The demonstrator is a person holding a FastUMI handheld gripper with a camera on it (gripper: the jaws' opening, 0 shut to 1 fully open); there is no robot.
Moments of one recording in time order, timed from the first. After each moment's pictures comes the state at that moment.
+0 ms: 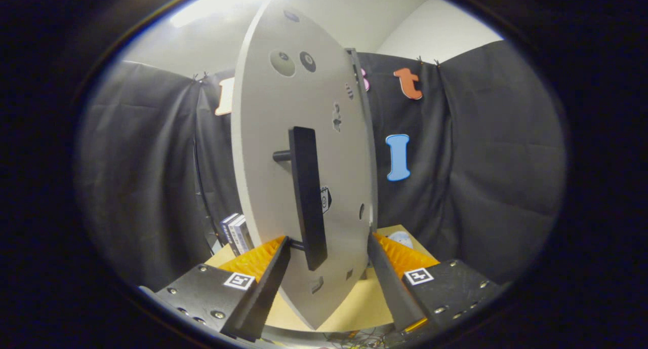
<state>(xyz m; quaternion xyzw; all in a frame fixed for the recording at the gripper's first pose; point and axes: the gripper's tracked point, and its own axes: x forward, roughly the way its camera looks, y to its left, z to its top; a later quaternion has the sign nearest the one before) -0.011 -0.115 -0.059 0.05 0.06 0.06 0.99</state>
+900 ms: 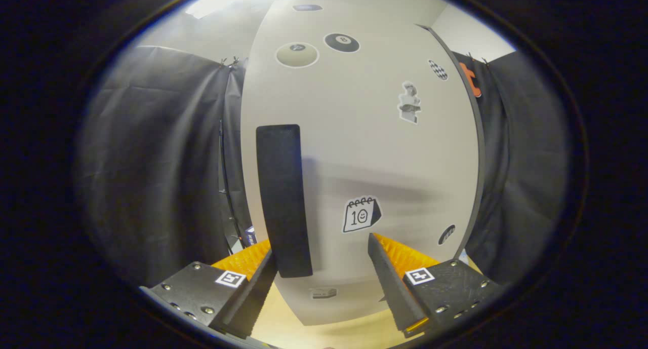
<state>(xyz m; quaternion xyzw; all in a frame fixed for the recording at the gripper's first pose) 0.074 0.003 -0.062 0.04 0.06 0.15 0.99</state>
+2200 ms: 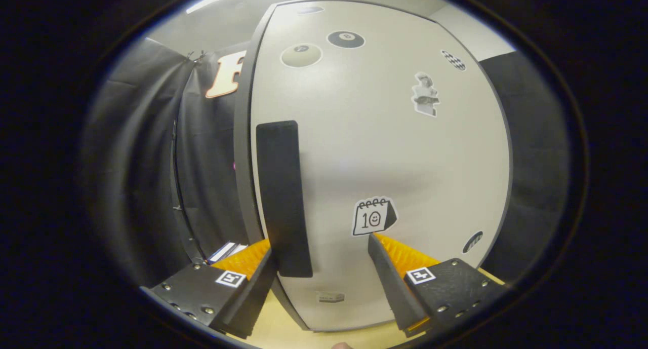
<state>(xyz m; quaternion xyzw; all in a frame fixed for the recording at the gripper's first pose) 0.120 0.010 -0.065 0.04 0.03 0.04 1.00</state>
